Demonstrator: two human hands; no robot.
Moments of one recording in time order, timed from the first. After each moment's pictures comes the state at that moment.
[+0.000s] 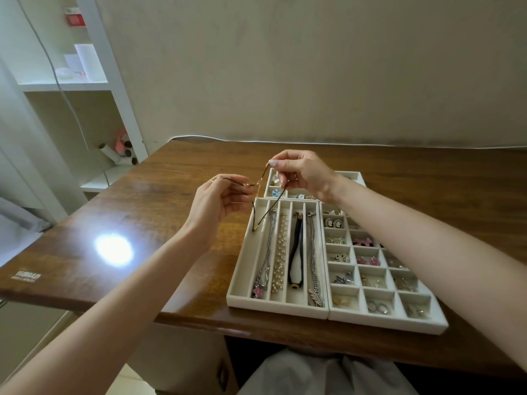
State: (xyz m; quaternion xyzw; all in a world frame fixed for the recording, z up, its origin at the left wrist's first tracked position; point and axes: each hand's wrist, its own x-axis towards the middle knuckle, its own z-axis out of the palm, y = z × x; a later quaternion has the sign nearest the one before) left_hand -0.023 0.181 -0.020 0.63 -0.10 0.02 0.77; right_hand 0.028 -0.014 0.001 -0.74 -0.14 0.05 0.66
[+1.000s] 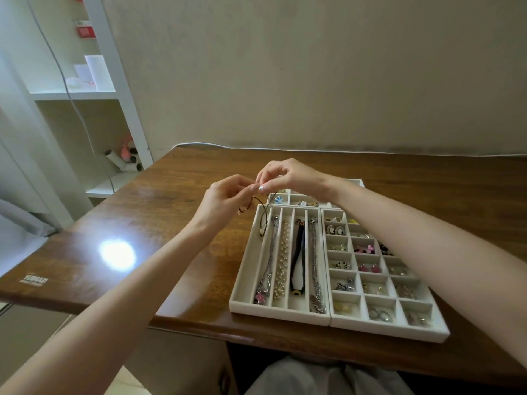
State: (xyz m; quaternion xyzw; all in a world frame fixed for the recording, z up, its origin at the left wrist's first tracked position) left_hand -0.010 0.184 -0.015 0.81 -0.18 0.09 0.55; right_hand 0.026 0.000 0.016 -0.85 -0.25 0.08 0.46
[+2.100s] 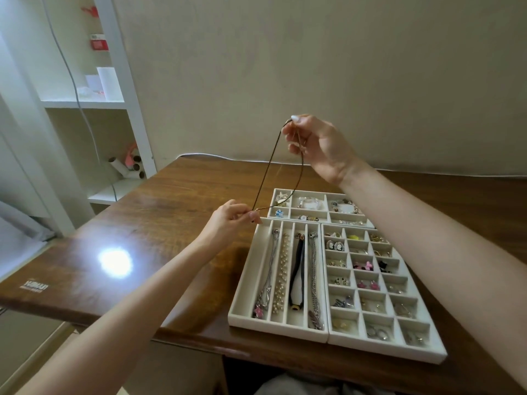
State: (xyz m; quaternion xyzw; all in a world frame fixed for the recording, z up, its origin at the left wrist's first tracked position) left_hand 0.004 0.185 -0.036 0.86 -0.16 0.05 0.48; right_hand 0.027 -0.014 0.075 -0.60 -0.21 -0.04 0.77
